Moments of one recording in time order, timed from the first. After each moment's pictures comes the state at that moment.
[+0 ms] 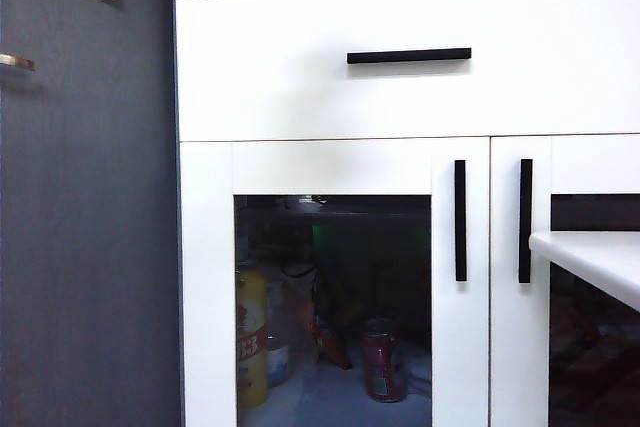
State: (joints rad) left arm -0.62 1.61 1.62 -0.42 0.24 -0.06; right arm 0.56 0.74 0.93 -0.15 0.11 -0.17
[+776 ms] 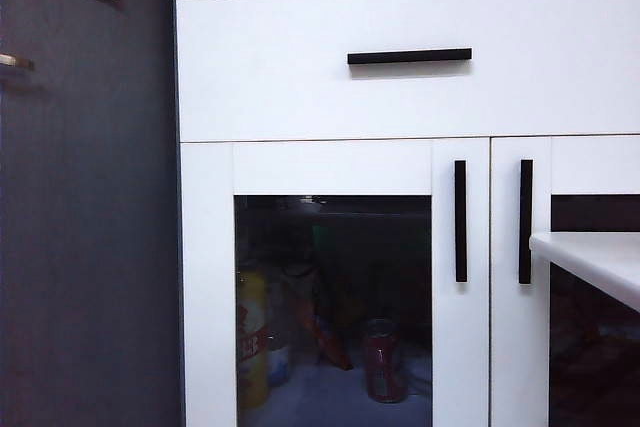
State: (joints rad) left arm -0.65 0.49 0.81 -0.52 0.13 -0.10; right arm 0.56 0.45 0.65 -0.12 0.11 -0.17
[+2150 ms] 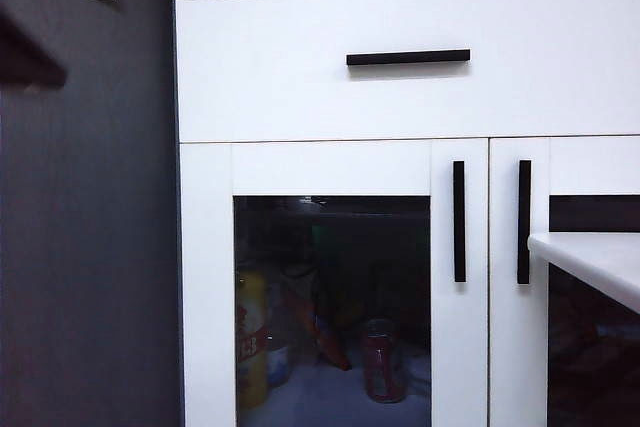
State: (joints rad) left arm -0.62 0.36 0.29 -0.23 0.09 -0.12; right arm 0.45 0.00 0.18 -0.28 0.11 -0.17
